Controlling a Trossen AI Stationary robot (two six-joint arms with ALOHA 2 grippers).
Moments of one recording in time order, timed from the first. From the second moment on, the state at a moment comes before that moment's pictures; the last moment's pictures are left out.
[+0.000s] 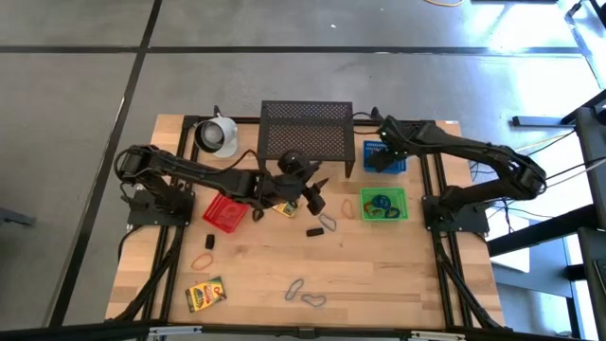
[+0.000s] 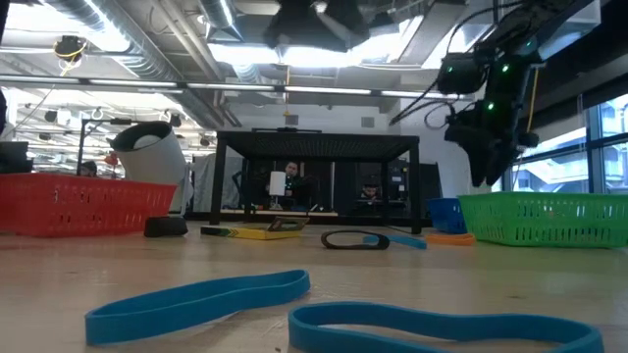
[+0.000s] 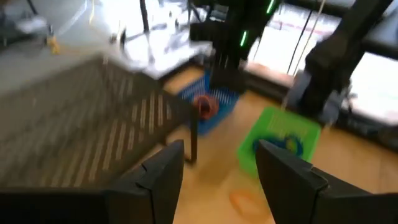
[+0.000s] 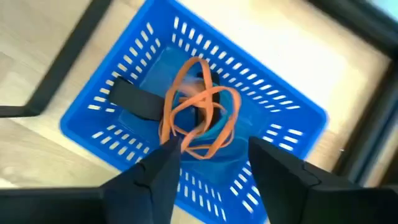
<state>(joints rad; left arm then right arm) -0.14 1.64 1.32 -0.17 -0.68 -0.42 -0.62 1.28 0.82 -0.81 0.22 0.35</state>
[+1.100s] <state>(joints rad) -0.23 2.03 1.27 -0.25 -0.27 -0.52 -0.37 0.82 0.82 -0.90 0.32 0.43</state>
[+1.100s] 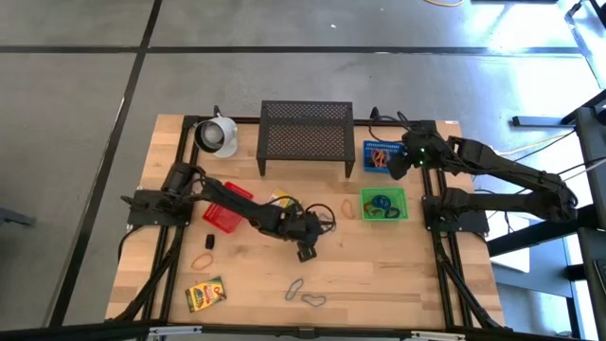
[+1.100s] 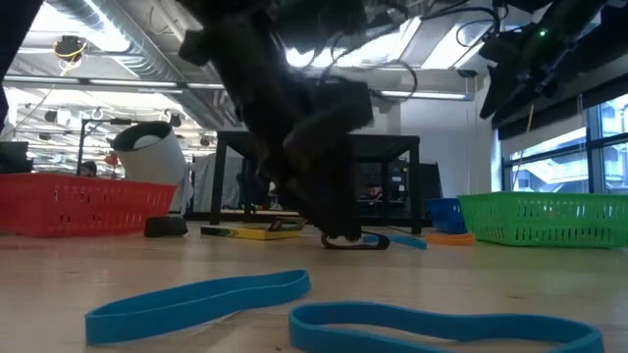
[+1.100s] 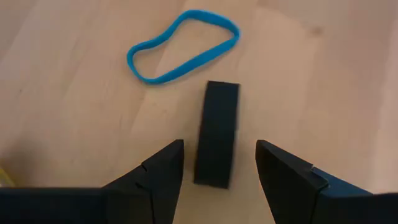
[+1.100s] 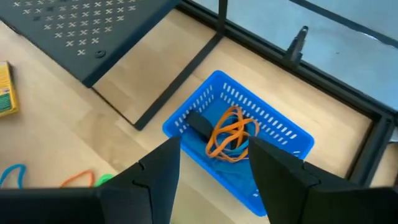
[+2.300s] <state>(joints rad) -0.22 2.03 1.62 -0.18 -0.39 -0.33 0.00 0.65 0.82 -0.76 0.22 0.35</state>
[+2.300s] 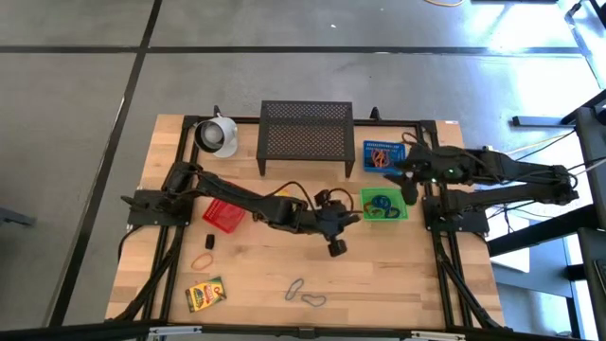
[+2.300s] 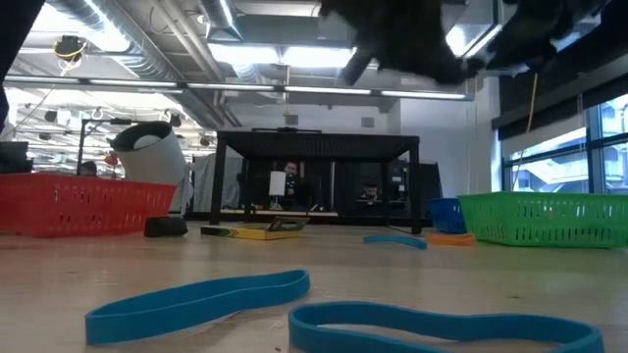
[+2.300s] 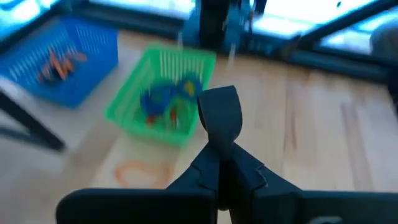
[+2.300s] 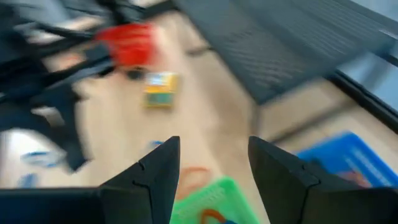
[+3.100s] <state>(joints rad) -0.21 2.02 1.77 -0.07 -0.43 -0.10 0.14 0.77 0.82 -0.46 -0.13 0.07</state>
